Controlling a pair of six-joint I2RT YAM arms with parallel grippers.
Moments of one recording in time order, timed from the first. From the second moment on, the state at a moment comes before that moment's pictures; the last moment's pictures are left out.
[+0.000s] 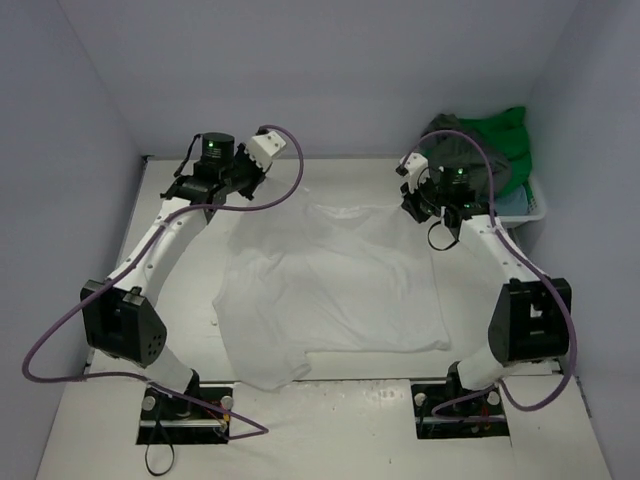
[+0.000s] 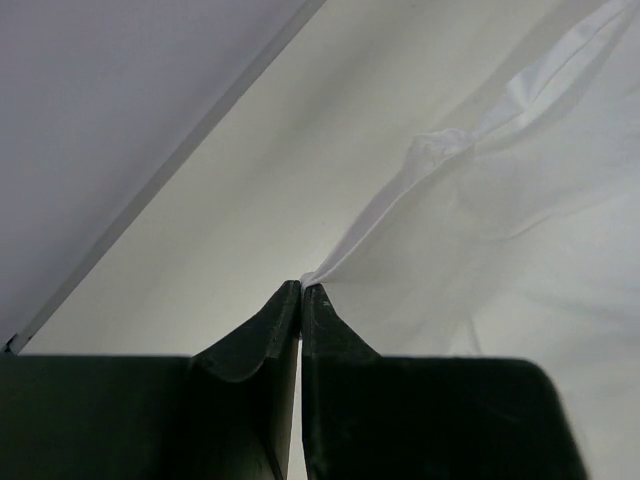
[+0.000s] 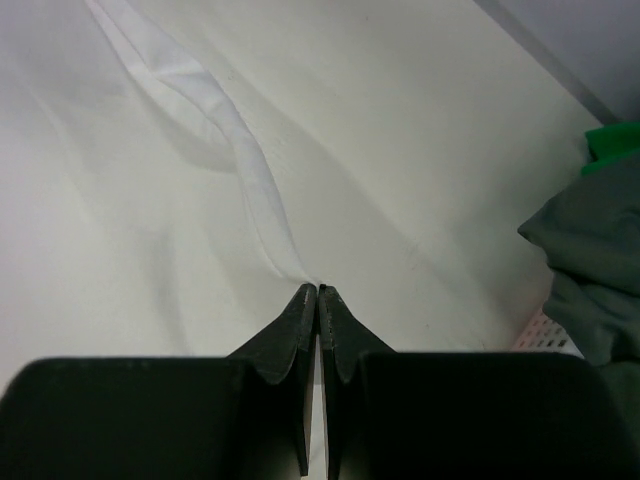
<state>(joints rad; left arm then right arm) -0.31 1.57 1.52 -0.44 0.28 0.47 0.10 1.50 1.12 -0.24 -0.43 -0.51</state>
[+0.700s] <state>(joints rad) -0.31 2.02 1.70 -0.32 0.04 0.54 0.10 2.05 1.46 -0.12 -0.20 -0.51</state>
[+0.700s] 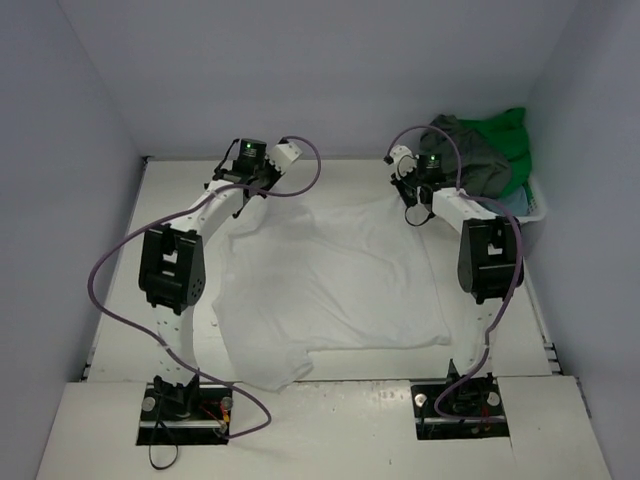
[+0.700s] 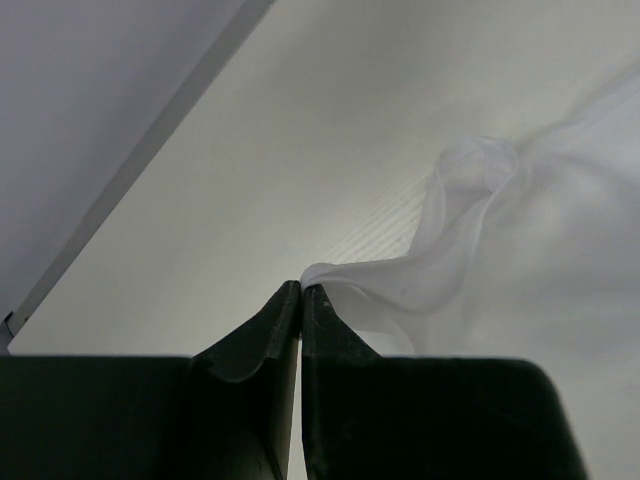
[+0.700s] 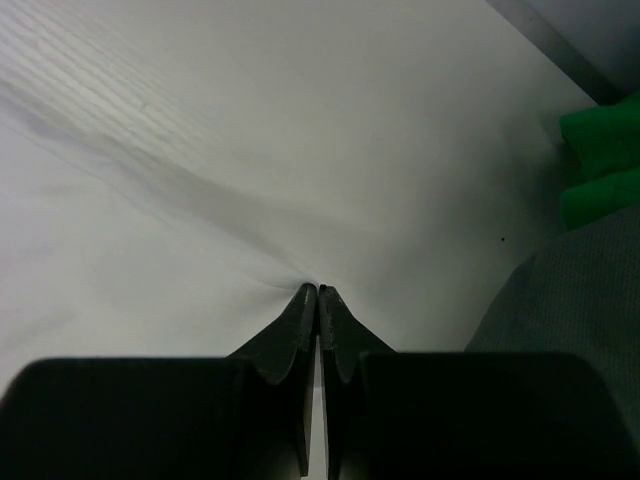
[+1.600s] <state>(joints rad) -0.31 2.49 2.06 -0.26 -0.20 0.69 0.17 2.29 1.65 -0.13 0.21 -0.50</state>
